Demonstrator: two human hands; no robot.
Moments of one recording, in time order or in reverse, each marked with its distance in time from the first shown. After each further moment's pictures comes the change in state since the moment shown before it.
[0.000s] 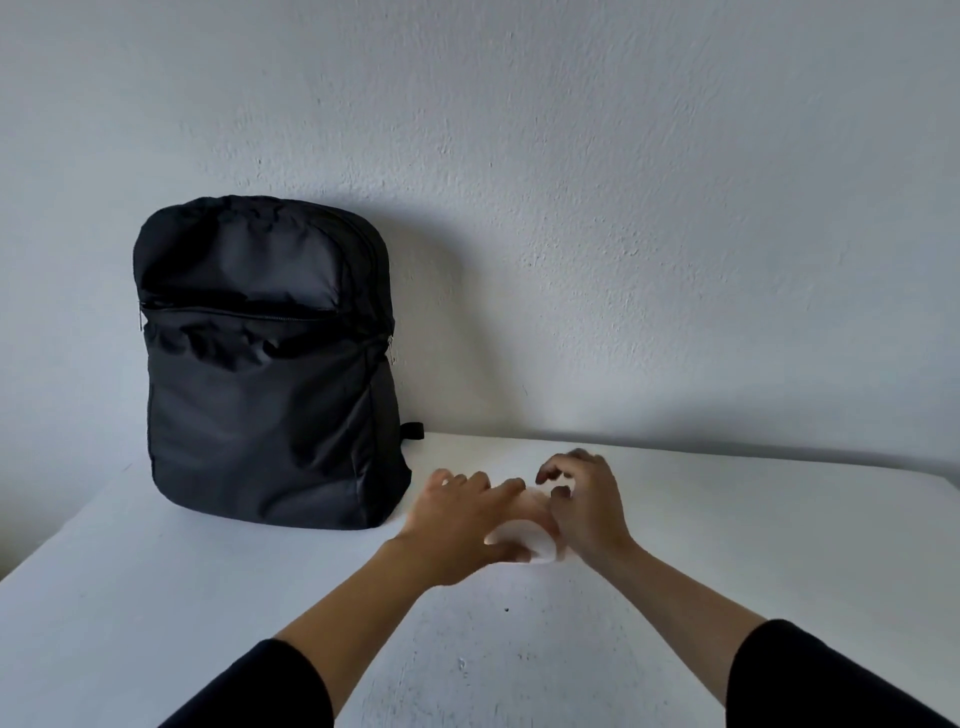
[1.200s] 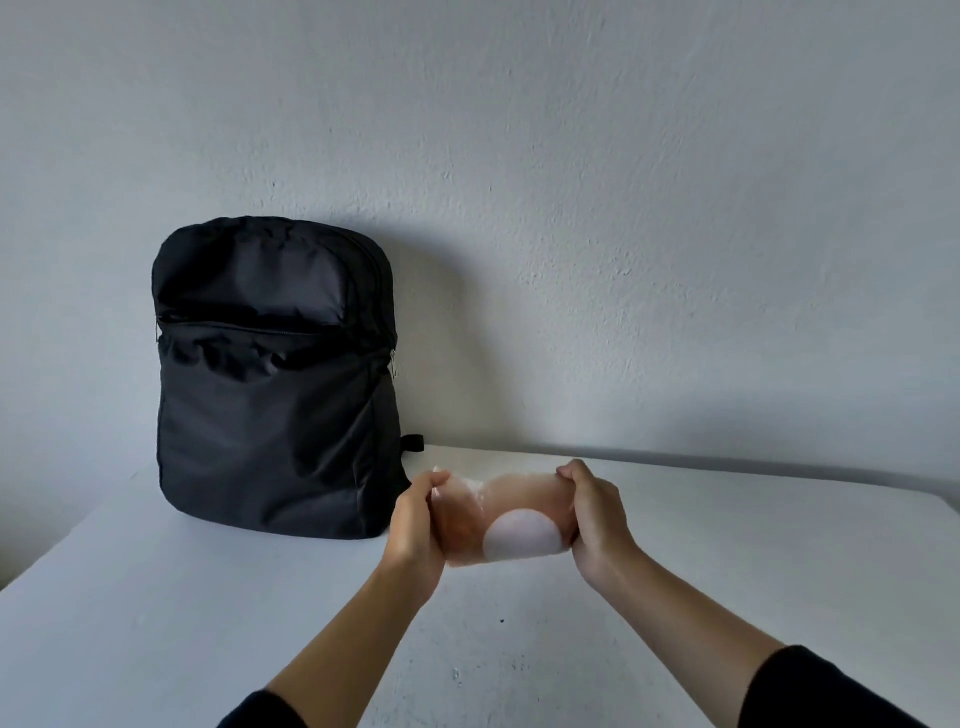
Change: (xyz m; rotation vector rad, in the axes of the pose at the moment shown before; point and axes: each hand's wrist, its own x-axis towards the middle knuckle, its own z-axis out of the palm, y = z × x) left_hand -0.021 0.010 -0.015 -2.073 0.357 -0.828; right_hand -0.006 -0.039 -0.027 0.830 -0.007 0.786
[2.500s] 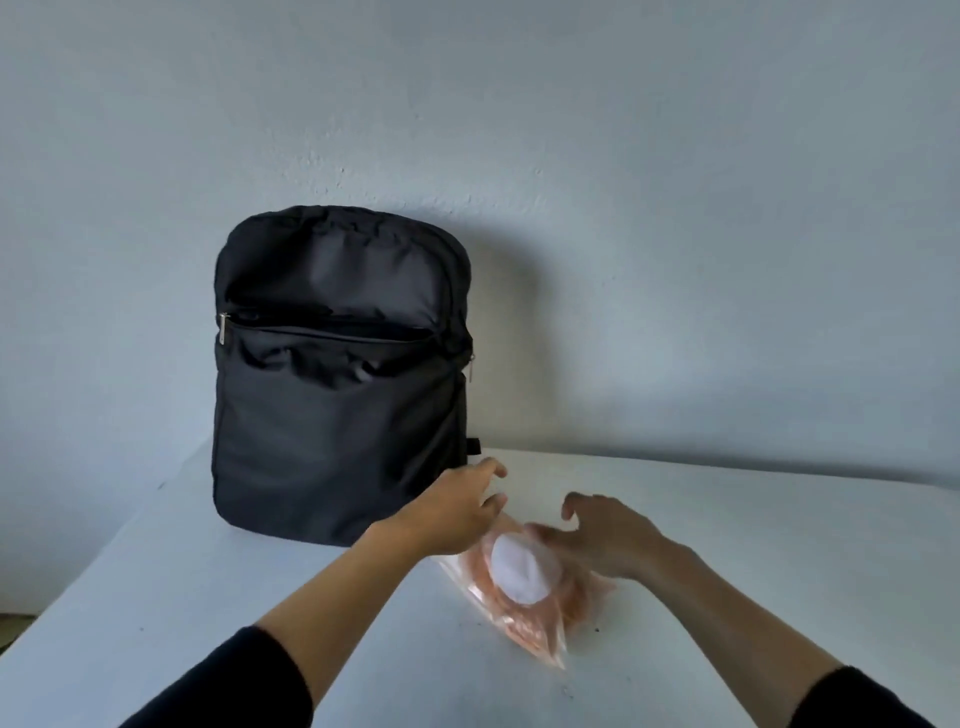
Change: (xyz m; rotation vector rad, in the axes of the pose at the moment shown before) left_hand 0.041 0.089 -0.076 1.403 -0.478 0.440; right_hand -0.021 -0.001 0.087 -1.518 -0.230 -0.165
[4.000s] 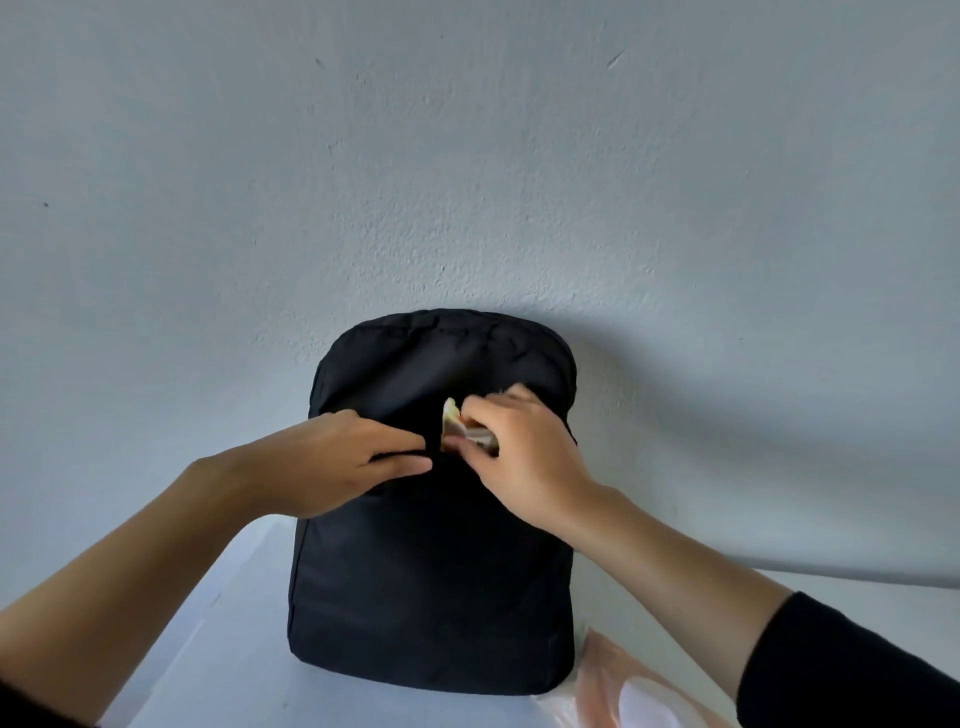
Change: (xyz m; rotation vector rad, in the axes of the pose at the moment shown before) left_hand -0.043 -0.085 -0.244 0.427 0.111 0.339; right_hand 0.058 -0.221 -0.089 0.052 0.853 -0.775
